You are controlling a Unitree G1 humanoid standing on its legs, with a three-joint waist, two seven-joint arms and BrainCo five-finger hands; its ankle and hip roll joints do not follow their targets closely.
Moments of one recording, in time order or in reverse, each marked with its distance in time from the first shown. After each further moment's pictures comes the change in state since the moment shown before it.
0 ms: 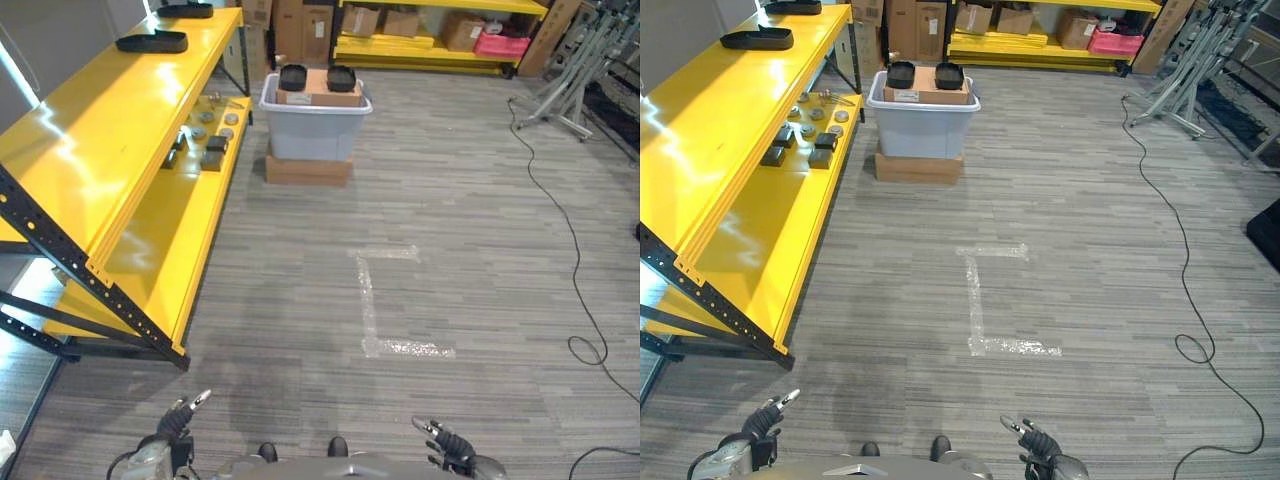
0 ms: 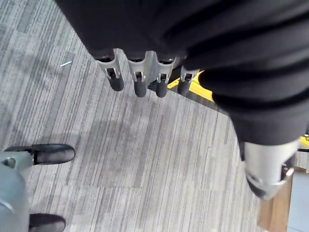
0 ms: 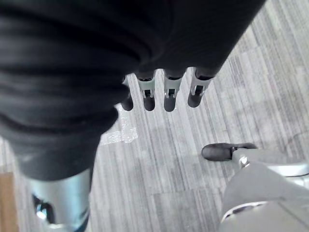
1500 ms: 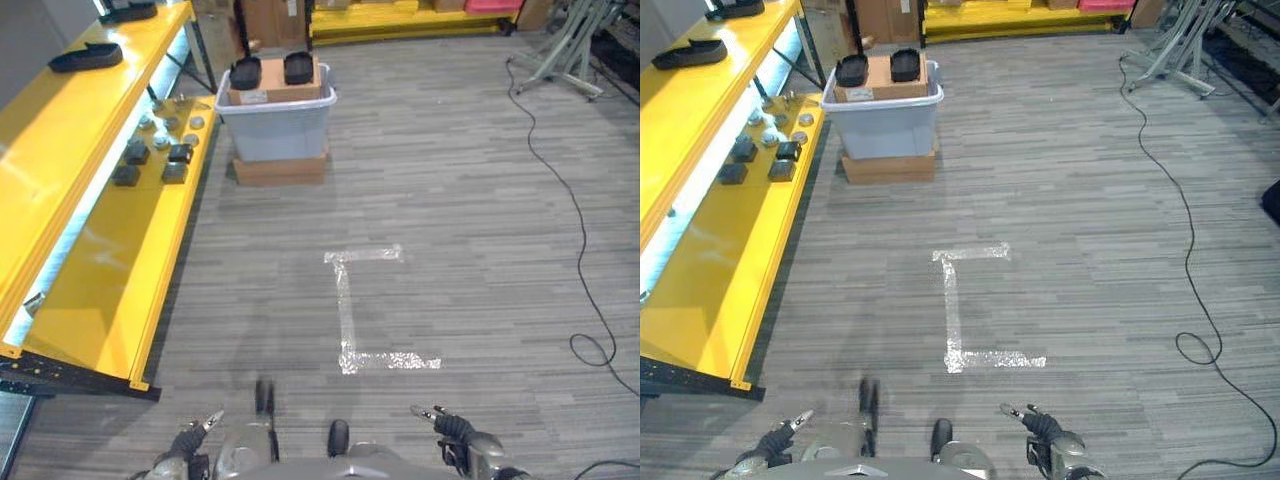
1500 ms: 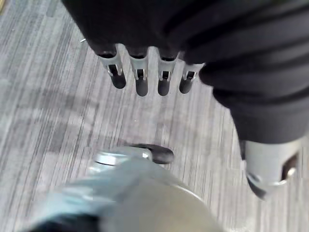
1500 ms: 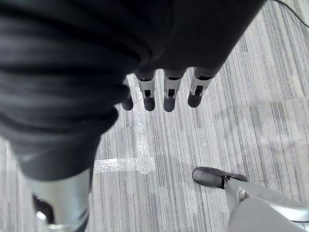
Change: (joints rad) left arm 0.000 -0.089 -0.016 0.104 0.049 0.027 0.066; right arm -0.125 -0.040 0.049 0.092 -0.106 0.024 -0.062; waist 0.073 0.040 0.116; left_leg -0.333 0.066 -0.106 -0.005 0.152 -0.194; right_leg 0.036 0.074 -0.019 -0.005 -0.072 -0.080
